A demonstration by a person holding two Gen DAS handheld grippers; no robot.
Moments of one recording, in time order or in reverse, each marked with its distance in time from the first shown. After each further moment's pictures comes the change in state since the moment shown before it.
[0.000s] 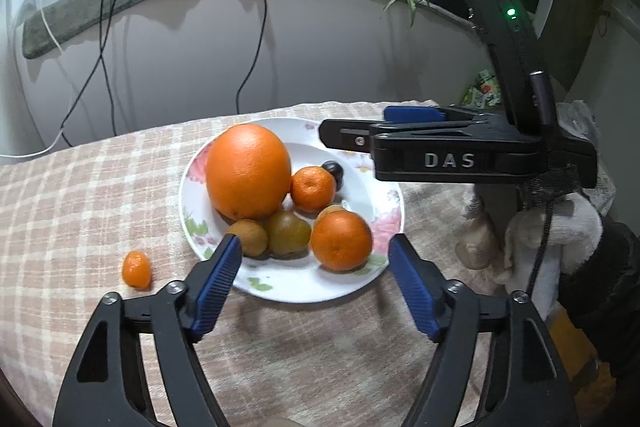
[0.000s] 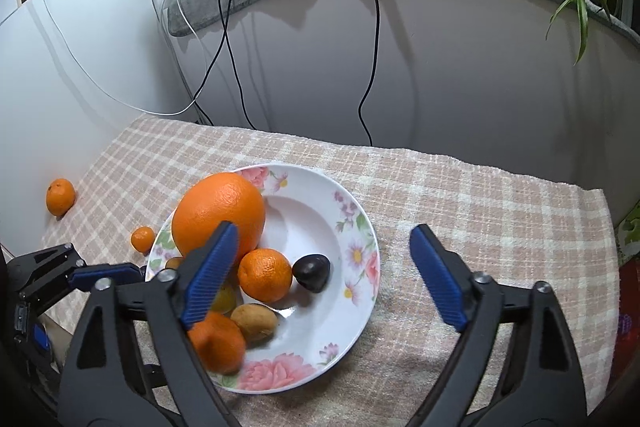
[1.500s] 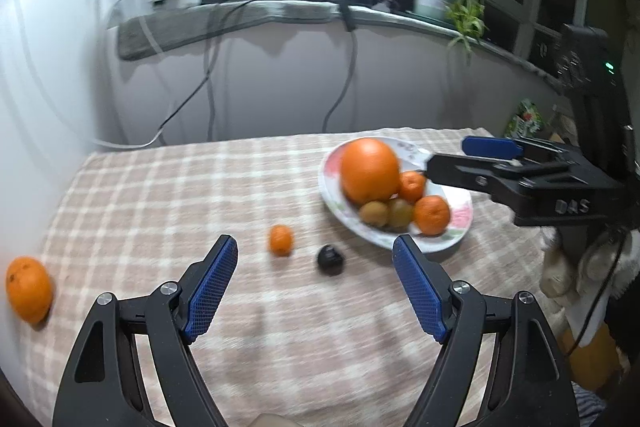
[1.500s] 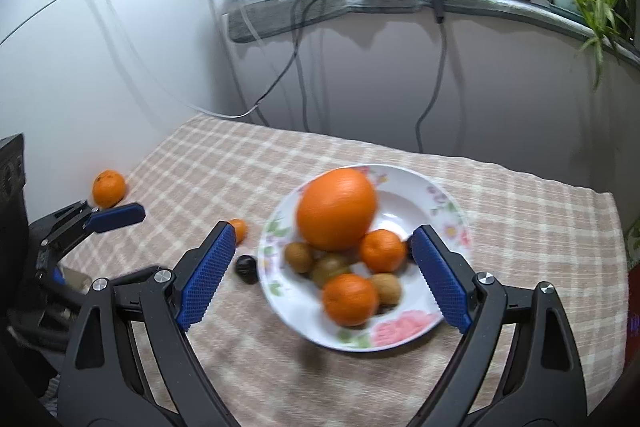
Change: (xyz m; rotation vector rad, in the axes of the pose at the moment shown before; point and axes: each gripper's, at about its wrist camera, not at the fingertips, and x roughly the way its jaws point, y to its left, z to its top) left arm -0.079 0.062 -0.040 -0.065 -0.129 0.181; right arm -0.045 0.085 -0.013 -0.056 -0.049 0.081
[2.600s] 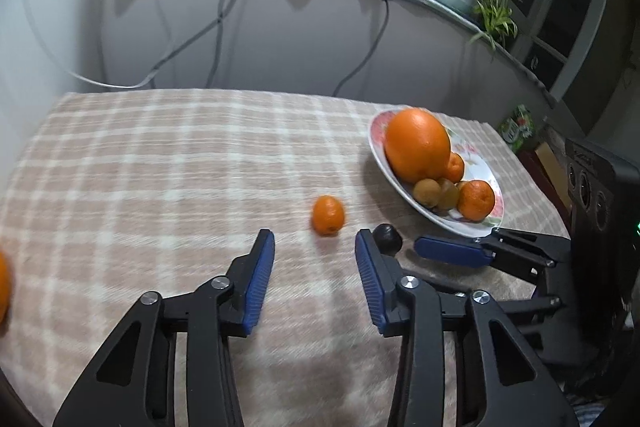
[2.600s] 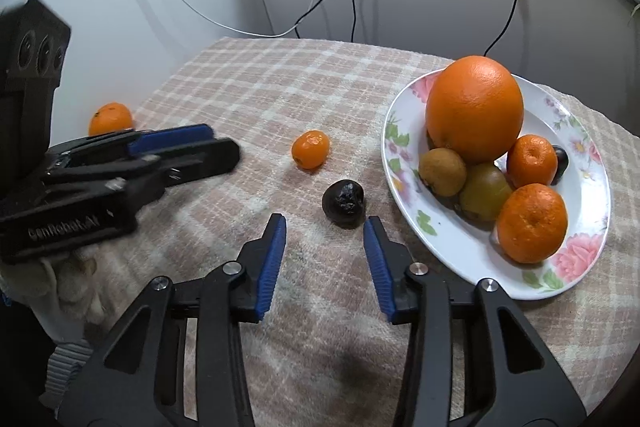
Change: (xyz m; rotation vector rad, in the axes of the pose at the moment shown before) left arm 0.055 0.060 -0.008 -0.095 0.118 -0.160; right arm 0.075 0.079 -0.050 0.004 0.174 0.000
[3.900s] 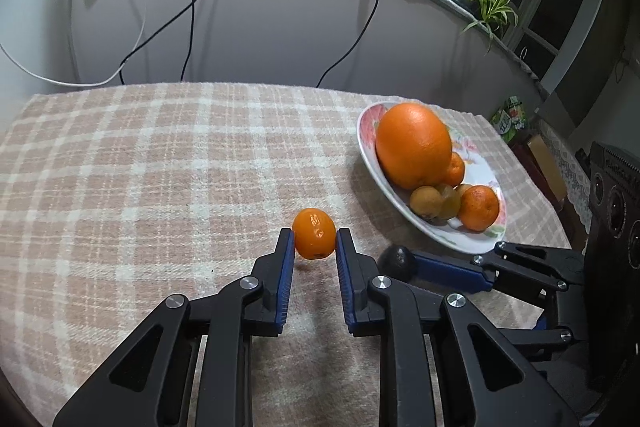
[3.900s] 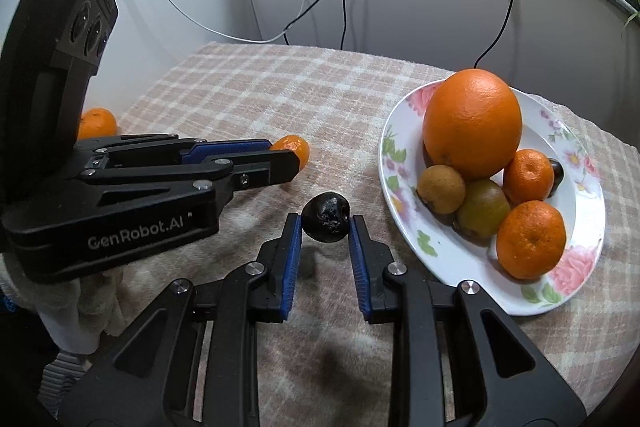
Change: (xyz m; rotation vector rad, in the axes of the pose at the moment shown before) left arm 0.019 0.000 0.010 0.005 0.052 -0.037; right arm 0.002 0.001 0.009 0.000 -0.020 -0.033
